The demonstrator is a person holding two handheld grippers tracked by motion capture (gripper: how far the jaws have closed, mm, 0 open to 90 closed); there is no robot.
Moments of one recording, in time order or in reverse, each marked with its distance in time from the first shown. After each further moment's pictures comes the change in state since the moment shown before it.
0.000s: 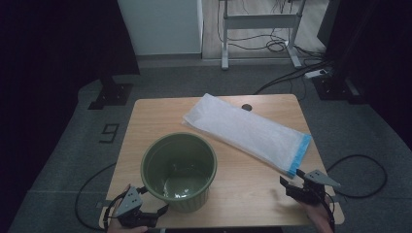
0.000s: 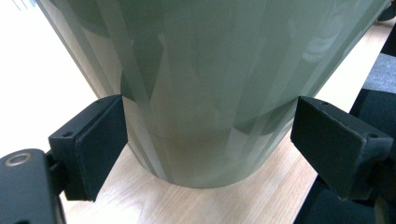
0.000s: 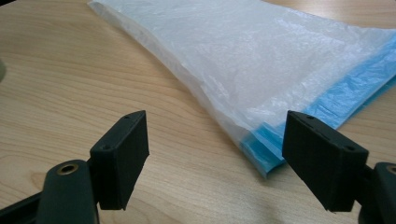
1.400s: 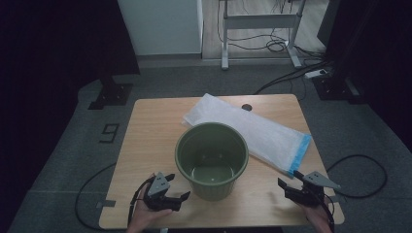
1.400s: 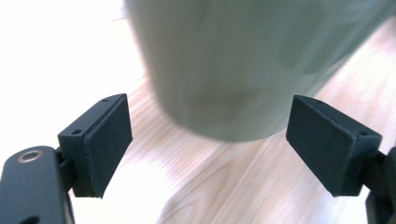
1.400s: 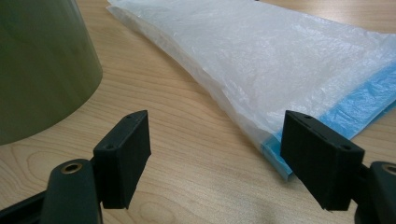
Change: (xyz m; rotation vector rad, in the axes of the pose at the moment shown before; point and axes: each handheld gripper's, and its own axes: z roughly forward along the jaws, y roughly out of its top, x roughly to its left) left arm 0.002 0.023 0.061 0.091 0.045 -0.031; right arm 0.008 0.001 -0.006 -0.008 0.042 -0.007
